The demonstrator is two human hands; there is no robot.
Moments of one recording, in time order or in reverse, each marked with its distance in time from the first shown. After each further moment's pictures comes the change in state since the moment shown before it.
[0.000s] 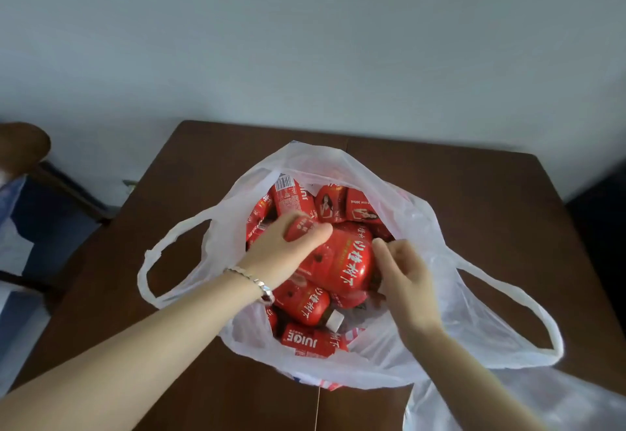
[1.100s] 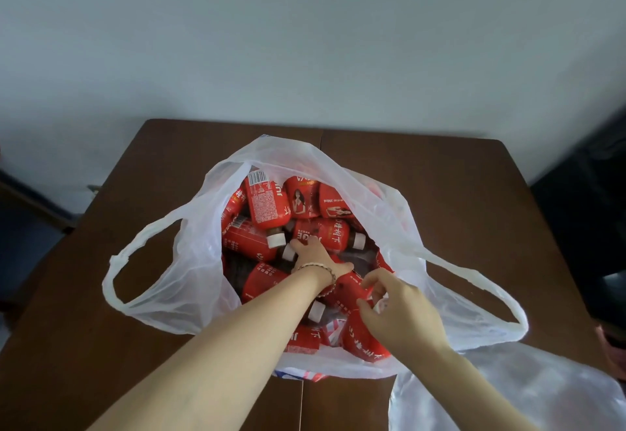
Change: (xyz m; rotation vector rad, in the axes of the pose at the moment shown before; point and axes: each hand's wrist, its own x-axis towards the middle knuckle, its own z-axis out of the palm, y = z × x) left_hand 0.083 -0.041 0.108 0.503 -0.021 -0.323; right_hand -0.004 0.043 -0.043 -1.056 -0.078 -0.199
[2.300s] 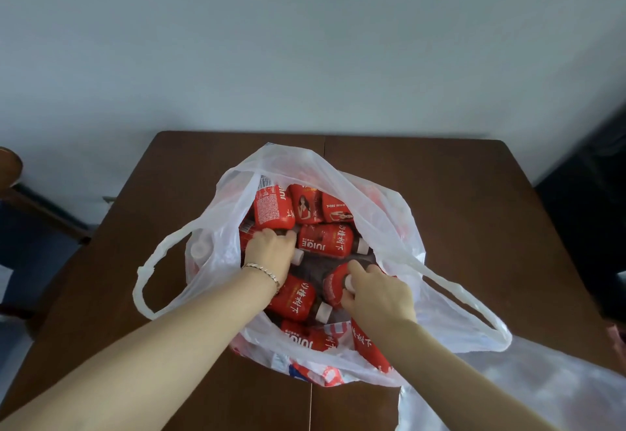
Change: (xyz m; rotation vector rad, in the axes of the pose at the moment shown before) left_hand -0.018 -0.048 -0.059 0.884 0.389 0.313; right_hand 0.020 -0.025 0.017 -0.458 -0.118 -0.121
